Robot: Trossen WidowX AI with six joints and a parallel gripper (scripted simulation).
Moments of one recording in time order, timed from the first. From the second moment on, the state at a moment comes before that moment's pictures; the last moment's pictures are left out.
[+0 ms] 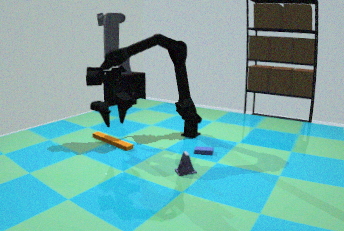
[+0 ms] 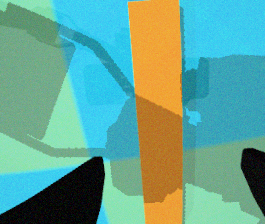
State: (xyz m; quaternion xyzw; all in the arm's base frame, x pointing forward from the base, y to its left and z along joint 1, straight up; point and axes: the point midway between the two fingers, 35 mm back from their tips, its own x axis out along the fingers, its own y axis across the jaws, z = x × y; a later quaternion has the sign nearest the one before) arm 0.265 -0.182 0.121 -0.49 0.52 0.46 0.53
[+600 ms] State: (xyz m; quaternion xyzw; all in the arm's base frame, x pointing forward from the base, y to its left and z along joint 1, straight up) arm 0.268 -0.183 0.077 -0.49 0.52 0.46 0.53
